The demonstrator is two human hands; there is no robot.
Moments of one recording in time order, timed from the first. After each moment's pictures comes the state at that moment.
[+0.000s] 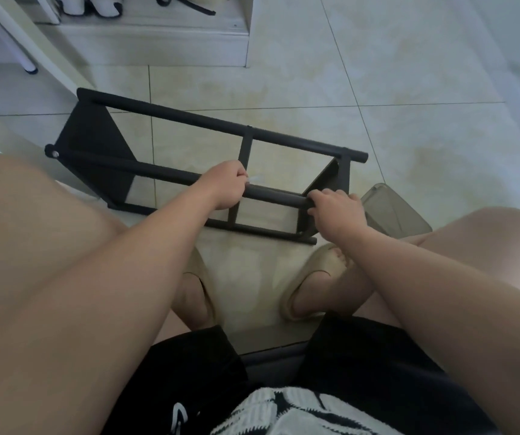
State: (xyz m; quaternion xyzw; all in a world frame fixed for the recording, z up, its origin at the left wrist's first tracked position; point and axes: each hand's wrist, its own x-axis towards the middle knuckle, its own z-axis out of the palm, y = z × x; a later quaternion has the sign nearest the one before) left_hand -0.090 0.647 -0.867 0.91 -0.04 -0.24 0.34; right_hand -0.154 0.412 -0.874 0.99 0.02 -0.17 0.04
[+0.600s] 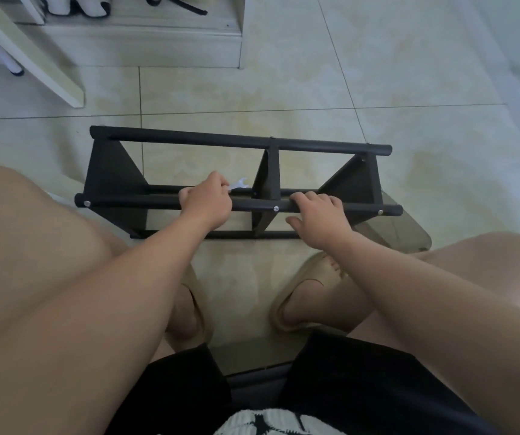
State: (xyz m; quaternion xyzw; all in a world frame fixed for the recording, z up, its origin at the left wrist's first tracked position) left_hand -0.089 0.632 -0.908 0.95 0.04 -0.15 0.27; right_hand -0.135 0.407 -0.886 0.98 0.04 -0.19 -0.03
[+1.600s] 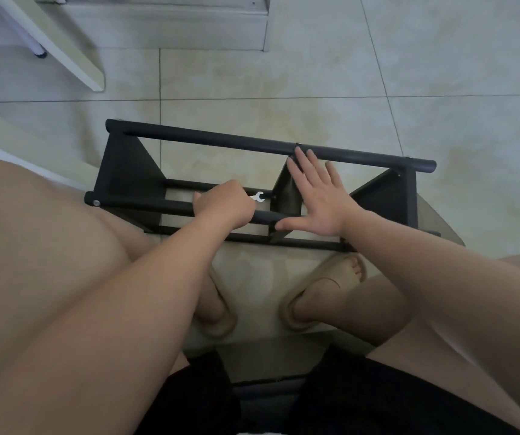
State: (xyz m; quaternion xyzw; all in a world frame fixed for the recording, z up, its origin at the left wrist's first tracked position) left_hand -0.090 0.620 -0.894 0.94 0.08 -0.30 0.14; right_hand -0.095 0.420 -0.893 0.96 0.19 -0.22 -0.05
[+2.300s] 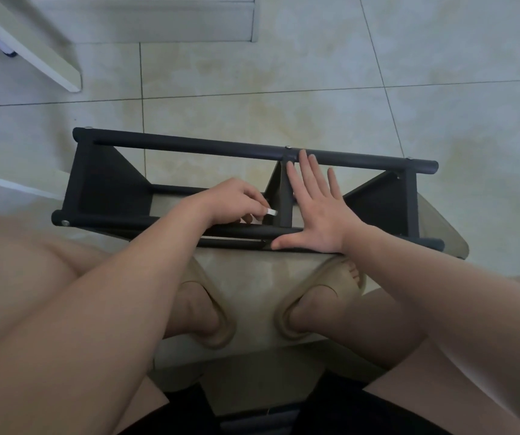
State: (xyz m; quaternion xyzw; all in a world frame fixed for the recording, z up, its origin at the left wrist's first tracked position) left_hand -0.051 0.616 -0.912 0.78 -0.01 -0.42 0.46; right_hand -0.093 0.403 -0.908 0.96 0.18 -0.21 -0.09
